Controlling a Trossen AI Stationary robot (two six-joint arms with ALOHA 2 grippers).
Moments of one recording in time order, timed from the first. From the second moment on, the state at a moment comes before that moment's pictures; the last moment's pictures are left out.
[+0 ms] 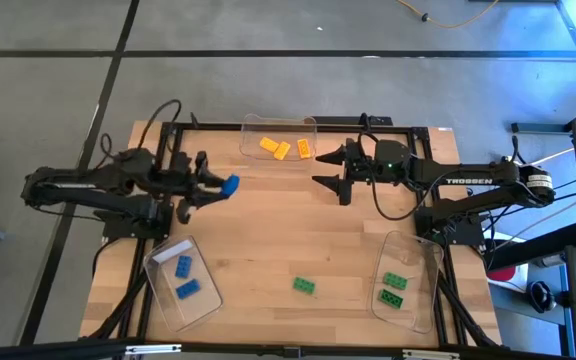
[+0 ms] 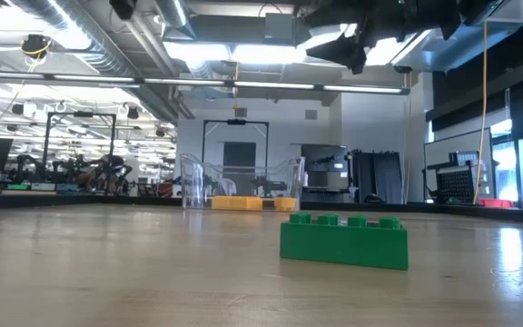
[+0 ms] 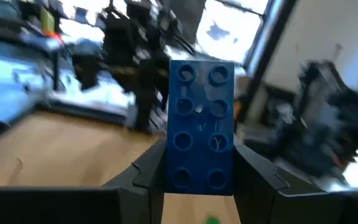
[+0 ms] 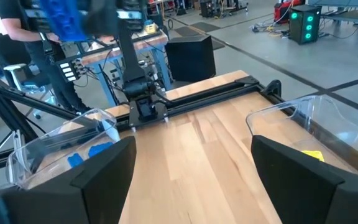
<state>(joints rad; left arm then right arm) 0.02 0.60 0.66 0.00 0.11 -0.28 -0.19 1.18 0.77 0.25 -0.06 0.23</state>
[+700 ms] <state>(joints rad) -0.75 0.88 0.84 -0.71 0.11 -0.76 -0.19 1.18 0.77 0.20 -0.01 0.29</state>
